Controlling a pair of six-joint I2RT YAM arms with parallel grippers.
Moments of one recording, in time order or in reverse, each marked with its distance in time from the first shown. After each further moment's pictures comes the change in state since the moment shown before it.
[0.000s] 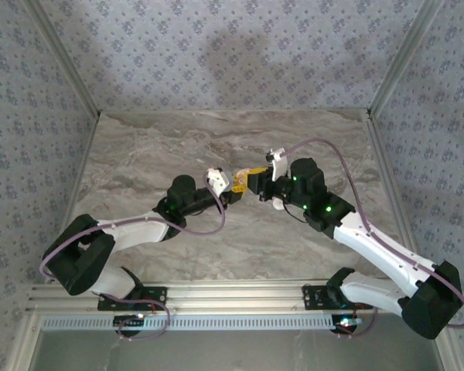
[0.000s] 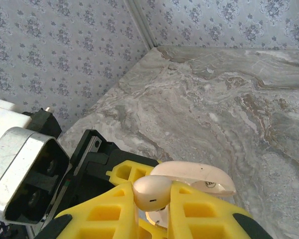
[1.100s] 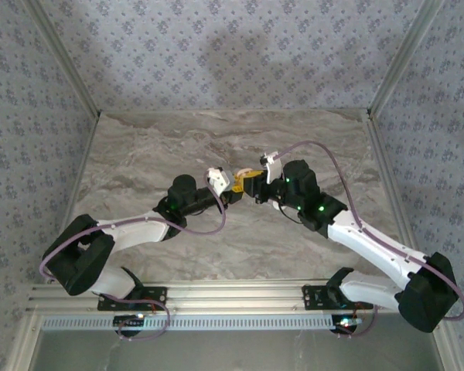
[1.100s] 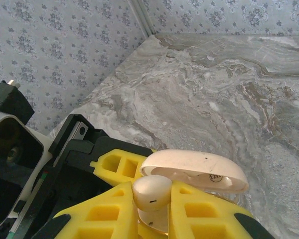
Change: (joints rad) left arm -0.004 -0.002 0.006 -0.011 -0.007 -0.008; right arm 0.022 0.043 -0.031 0.031 0.011 -0.012
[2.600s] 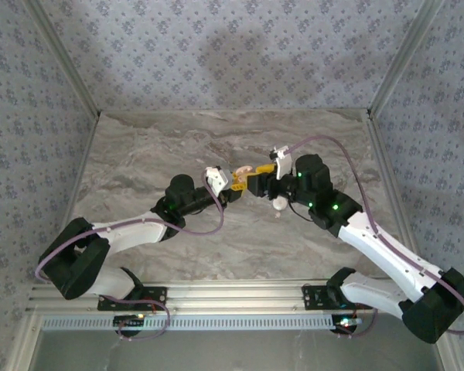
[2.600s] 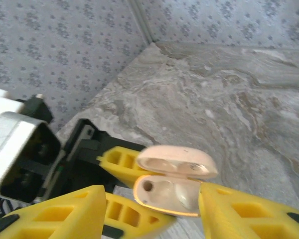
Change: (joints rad) left arm 0.000 -0.037 0.000 -0.013 -0.018 0.000; right arm -0.066 -0.079 0.087 -0.178 -0.040 -0.015
